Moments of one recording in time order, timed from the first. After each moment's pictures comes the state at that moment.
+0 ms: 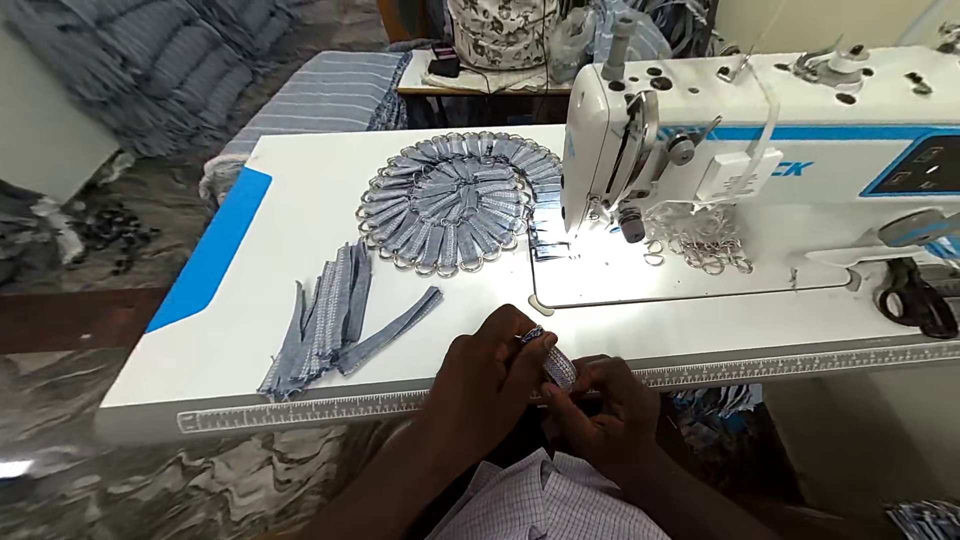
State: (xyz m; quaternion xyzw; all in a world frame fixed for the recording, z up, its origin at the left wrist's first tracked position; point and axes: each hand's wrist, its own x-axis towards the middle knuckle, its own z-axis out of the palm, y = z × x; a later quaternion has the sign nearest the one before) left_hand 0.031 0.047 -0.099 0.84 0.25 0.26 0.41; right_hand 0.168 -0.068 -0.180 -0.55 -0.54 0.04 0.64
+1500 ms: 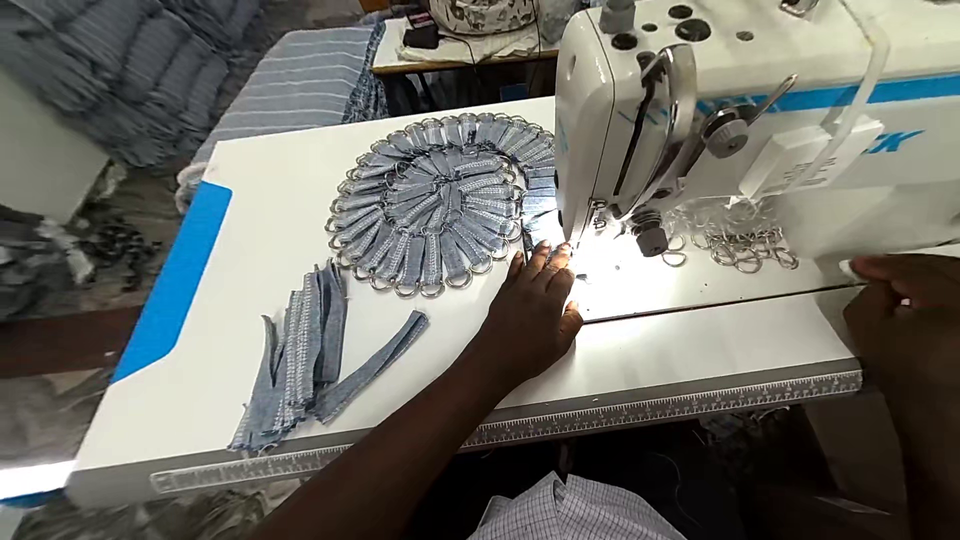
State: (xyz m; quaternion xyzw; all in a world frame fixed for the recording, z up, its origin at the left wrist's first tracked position) left_hand 0.133 0.133 -0.167 0.97 0.19 0.09 0.11; right_hand 0.465 -0.154 -0.192 -0.81 -0.45 -0.28 0.26
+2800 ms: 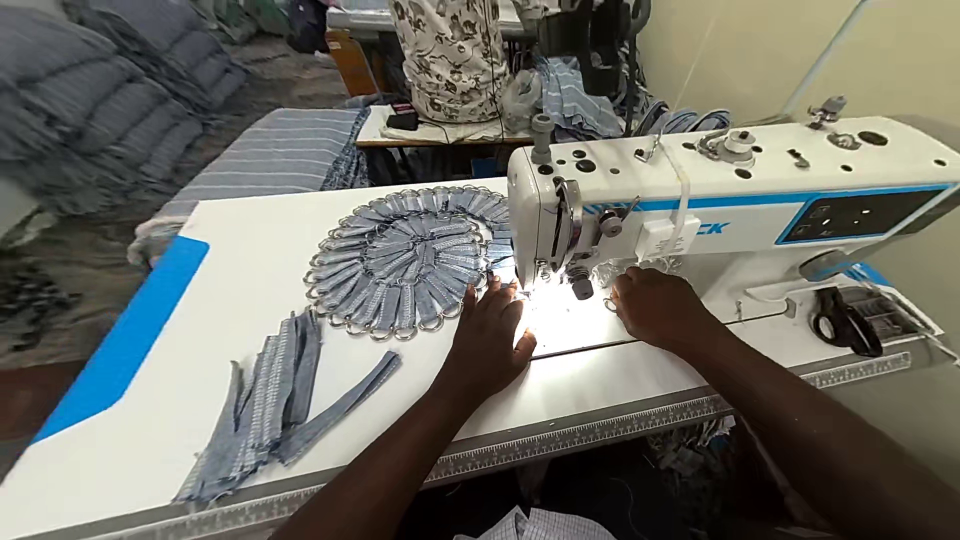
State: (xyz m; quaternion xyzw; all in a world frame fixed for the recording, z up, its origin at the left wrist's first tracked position) left_hand 0.137 0.139 -0.166 0.95 0.23 0.17 0.09; right_hand 0.370 -0.007 -0.114 -0.80 -0.59 -0.05 -0.04
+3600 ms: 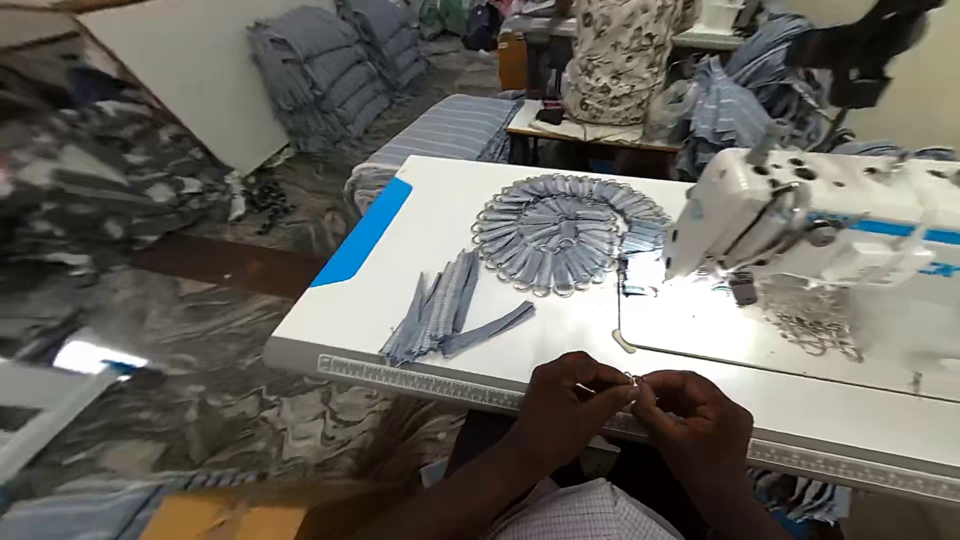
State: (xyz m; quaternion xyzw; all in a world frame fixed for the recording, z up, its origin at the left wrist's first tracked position) left_hand 0.018 0.045 -0.140 0.70 0.28 0.36 0.55; right_hand 0.184 -0.044 -0.166 -0.64 -0.52 0.08 0.56
